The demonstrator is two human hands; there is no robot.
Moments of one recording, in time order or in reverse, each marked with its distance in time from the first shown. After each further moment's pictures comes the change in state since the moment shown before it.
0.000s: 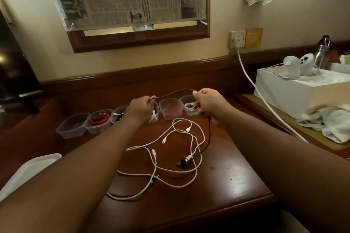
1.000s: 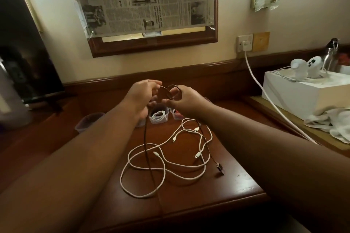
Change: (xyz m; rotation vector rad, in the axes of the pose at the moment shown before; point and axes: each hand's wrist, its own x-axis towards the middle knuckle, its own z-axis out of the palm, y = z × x) left_hand -0.043 0.061 -0.087 -1.025 -0.033 -0.343; right_hand -0.038 -0.049 0.057 -0.331 -0.211 -0.330
